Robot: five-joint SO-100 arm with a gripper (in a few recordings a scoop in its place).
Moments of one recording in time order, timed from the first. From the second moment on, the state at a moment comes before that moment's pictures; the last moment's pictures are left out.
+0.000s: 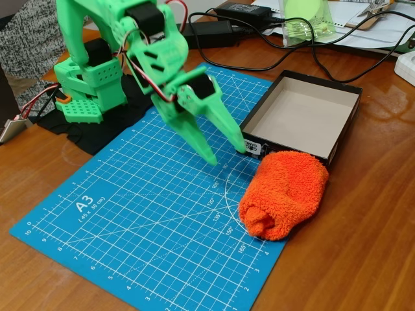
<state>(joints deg) 12.4 95.5 113.0 28.7 -12.3</state>
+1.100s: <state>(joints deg) 5.9 77.5 95.3 32.6 4.7</state>
